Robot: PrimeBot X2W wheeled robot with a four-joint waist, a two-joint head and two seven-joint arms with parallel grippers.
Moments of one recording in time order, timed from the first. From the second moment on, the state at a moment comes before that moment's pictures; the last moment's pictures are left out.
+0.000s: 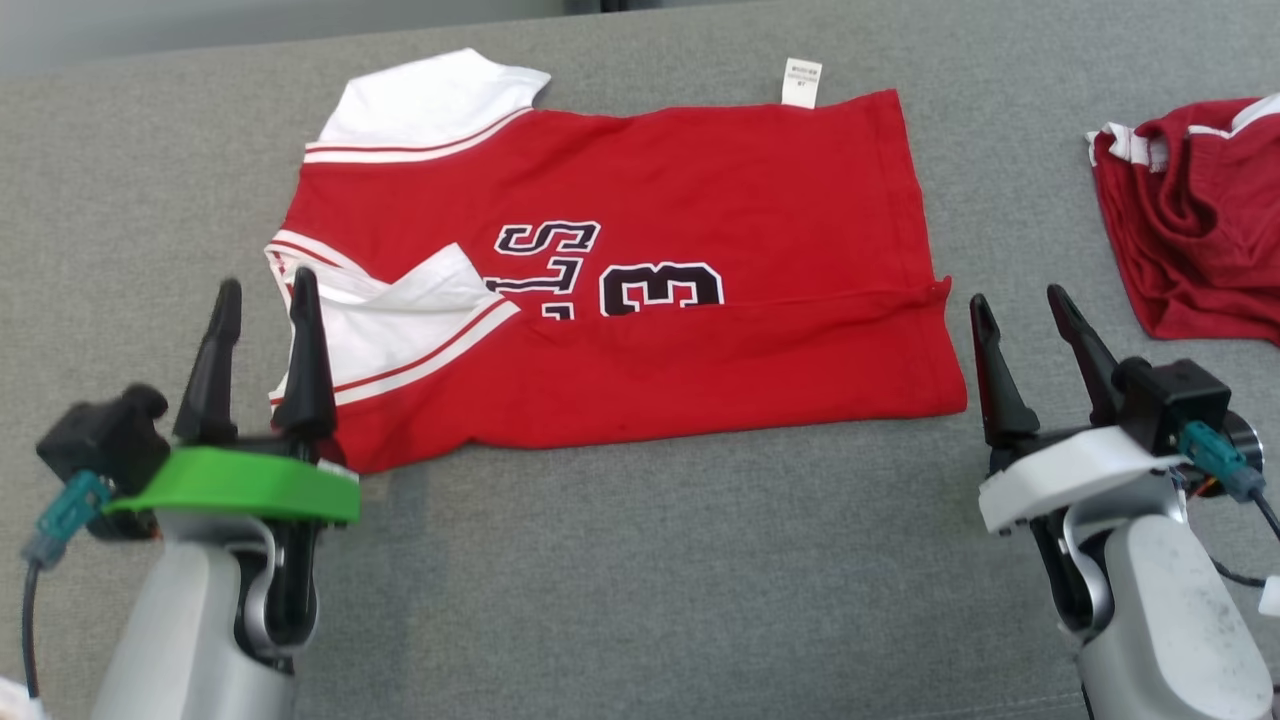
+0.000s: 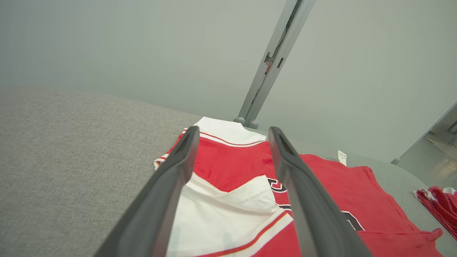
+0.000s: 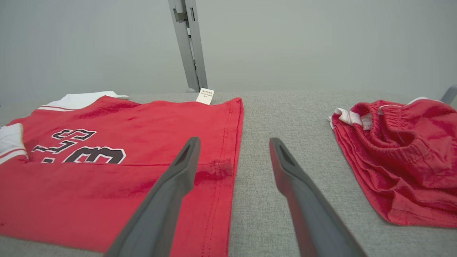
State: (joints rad) left arm -0.34 0.20 -0.15 0.27 -0.61 -0.13 -0.26; right arm -0.31 -0.05 -0.05 0.25 0.13 0.13 -0.20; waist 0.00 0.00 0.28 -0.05
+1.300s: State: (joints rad) left arm -0.29 0.18 -0.09 0.49 -0.88 -0.09 -0.03; right arm -0.20 -0.05 0.00 0.26 0.16 0.13 -0.06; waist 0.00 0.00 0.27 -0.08
